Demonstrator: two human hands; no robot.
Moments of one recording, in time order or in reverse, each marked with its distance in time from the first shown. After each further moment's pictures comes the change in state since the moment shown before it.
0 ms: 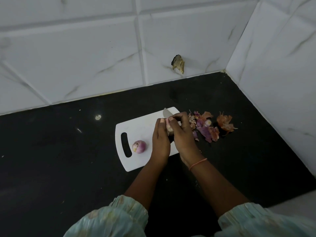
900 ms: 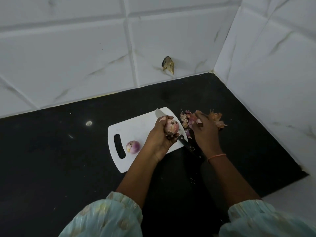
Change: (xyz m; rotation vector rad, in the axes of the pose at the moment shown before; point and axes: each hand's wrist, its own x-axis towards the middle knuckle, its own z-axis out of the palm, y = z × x) left_hand 0.008 0.015 0.007 -0.298 -0.136 -0.450; right_hand 0.014 0.015 -0.087 -0.638 0.245 -0.057
